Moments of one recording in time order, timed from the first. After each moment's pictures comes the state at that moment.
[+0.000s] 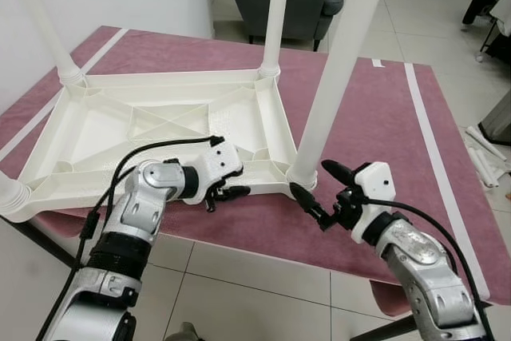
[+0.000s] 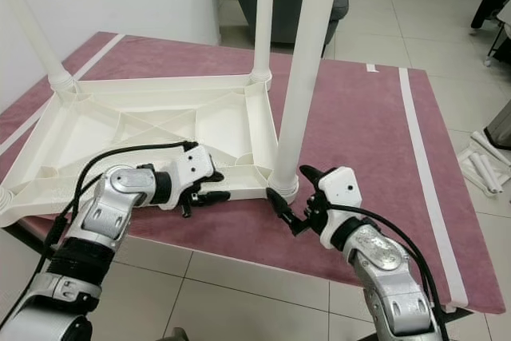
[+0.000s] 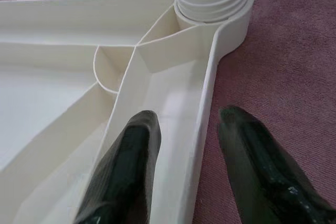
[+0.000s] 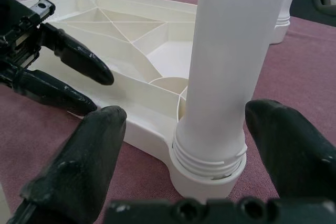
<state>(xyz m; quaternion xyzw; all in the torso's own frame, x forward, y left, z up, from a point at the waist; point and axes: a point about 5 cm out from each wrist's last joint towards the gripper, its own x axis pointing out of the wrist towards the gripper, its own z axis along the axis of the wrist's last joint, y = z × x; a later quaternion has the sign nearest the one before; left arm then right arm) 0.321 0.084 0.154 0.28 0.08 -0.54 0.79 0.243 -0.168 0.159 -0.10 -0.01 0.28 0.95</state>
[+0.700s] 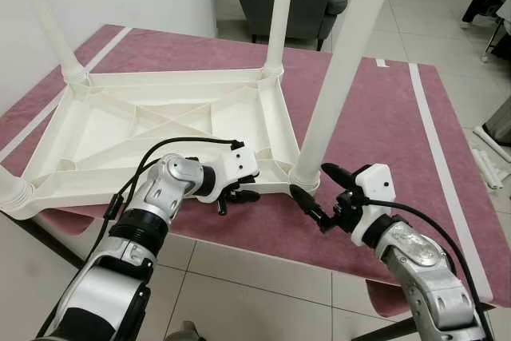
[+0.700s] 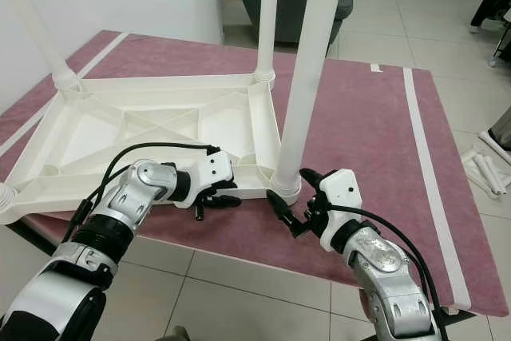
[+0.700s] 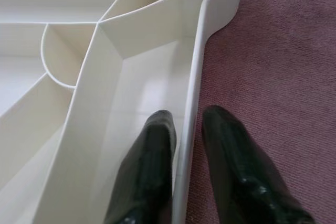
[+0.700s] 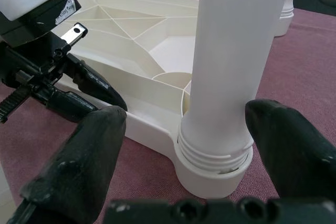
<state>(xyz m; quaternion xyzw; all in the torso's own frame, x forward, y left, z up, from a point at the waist) 0.336 0.064 0.133 0.29 0.12 -0.58 0.75 0.242 -0.169 0.156 -0.09 0.00 0.28 0.96</state>
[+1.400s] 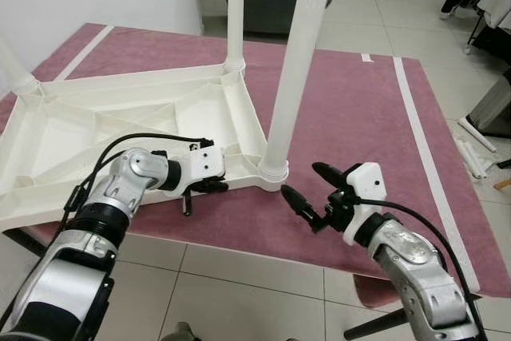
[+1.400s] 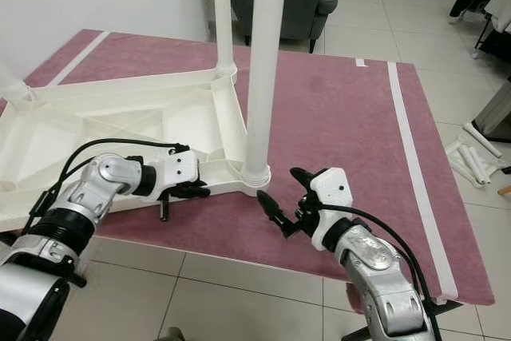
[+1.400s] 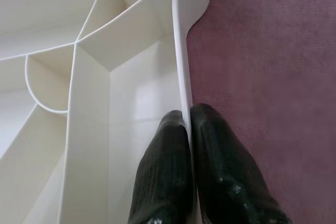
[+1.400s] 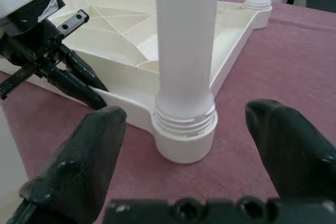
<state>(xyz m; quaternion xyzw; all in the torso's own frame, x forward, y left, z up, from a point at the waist) 0.338 0.132 0.138 0.37 0.10 -0.58 0.72 0.242 -0.148 0.159 -0.08 -0.01 0.32 0.94</state>
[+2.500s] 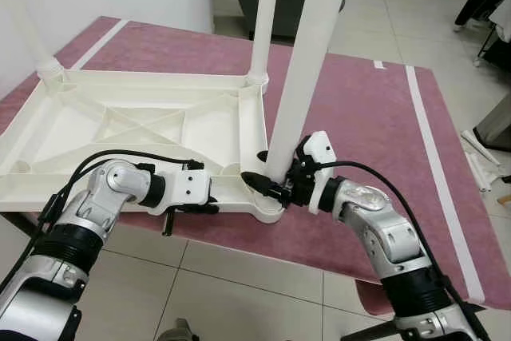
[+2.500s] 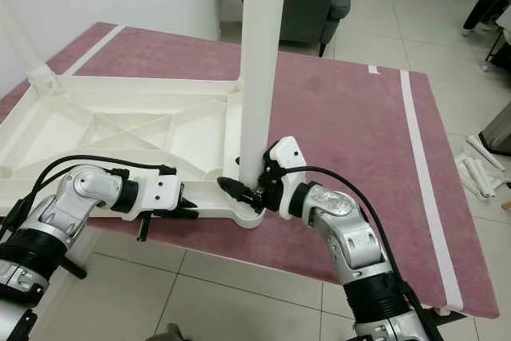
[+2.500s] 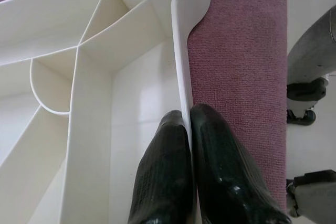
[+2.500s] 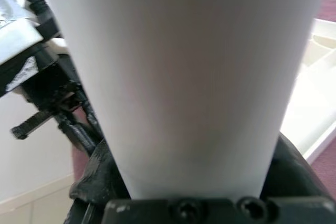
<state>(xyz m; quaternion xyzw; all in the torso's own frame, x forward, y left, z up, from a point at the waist) 0.307 0.126 0.136 0.38 0.06 -0.65 0.66 0.289 -0.107 0.165 -0.04 0.01 0.45 0.89</state>
